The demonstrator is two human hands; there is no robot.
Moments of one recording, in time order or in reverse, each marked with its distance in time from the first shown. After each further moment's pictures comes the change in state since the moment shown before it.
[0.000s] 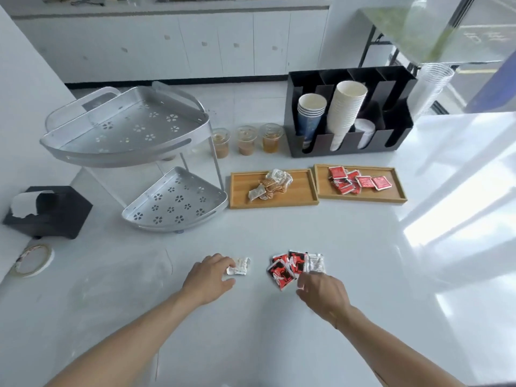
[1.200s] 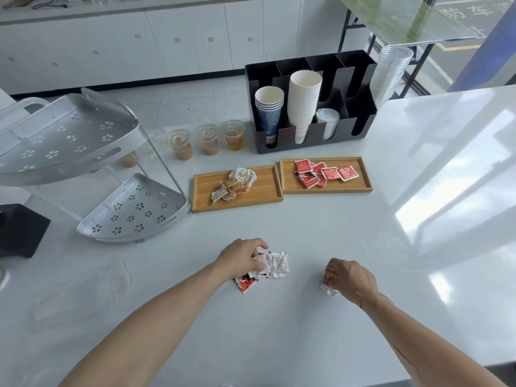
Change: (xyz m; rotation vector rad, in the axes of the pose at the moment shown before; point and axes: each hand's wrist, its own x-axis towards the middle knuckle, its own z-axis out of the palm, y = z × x) left_hand 0.090 0.149 0.010 -0.233 -0.227 0.081; right_hand -0.007 0.148 -0.042 0.145 -0.074 0.317
